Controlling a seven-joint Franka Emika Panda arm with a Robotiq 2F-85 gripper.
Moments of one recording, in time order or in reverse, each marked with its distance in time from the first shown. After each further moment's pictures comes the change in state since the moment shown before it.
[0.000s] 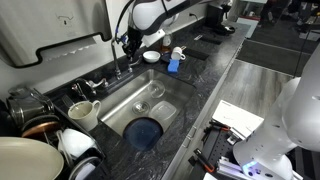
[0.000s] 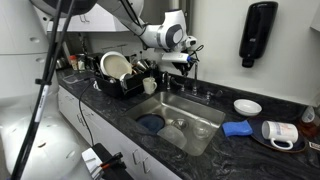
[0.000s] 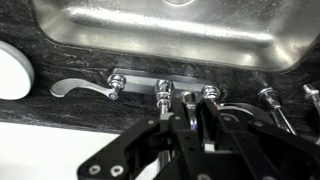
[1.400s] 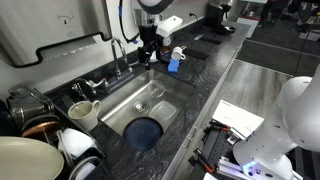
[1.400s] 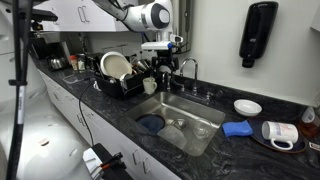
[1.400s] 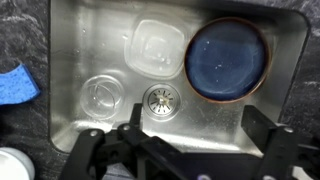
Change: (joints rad) arm 0.043 -0.181 0.036 -0.025 -0.054 -0.635 0.094
